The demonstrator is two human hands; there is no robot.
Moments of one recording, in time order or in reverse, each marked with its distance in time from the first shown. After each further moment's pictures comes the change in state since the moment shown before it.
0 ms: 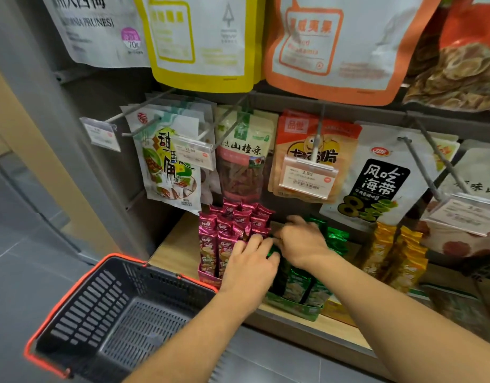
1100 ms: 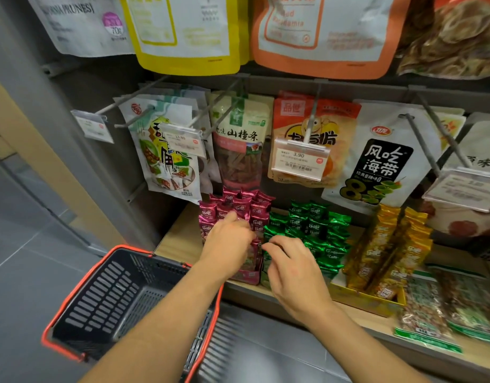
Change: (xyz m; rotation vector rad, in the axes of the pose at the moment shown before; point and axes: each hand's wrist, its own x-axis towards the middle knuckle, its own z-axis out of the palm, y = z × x) left_hand 0.013 -0.045 -0.001 -0.022 -0.076 -0.065; right_hand -0.094 -0.034 0.037 0.339 0.547 -0.198
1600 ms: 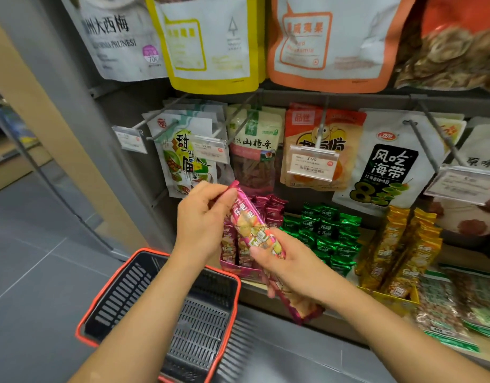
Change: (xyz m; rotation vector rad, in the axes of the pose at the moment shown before) left_hand -0.048 -0.022 -0.103 -1.002 0.617 -0.358; right_hand 0.025 -0.053 -0.057 0.954 -0.480 0.302
